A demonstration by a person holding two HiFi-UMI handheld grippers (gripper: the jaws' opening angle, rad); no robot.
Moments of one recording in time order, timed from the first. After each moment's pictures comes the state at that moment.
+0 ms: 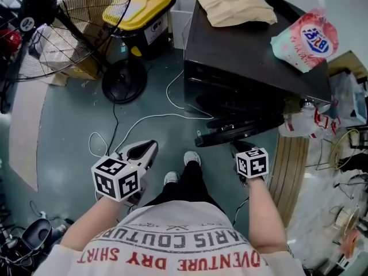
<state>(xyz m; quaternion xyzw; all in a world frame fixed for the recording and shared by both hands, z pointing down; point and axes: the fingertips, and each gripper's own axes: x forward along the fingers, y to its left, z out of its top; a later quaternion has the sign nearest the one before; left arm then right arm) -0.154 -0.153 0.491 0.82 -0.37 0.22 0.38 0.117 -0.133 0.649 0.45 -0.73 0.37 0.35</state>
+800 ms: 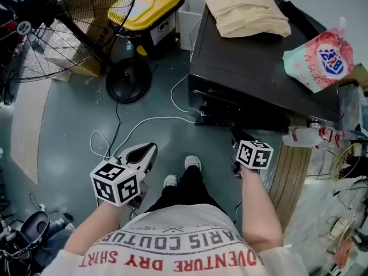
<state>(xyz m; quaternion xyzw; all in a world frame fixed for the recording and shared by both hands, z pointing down) -0.156 -0.191 0.496 0.79 -0.41 0.21 0.40 0.112 -0.240 0.646 0.51 -0.71 0.43 0.21</state>
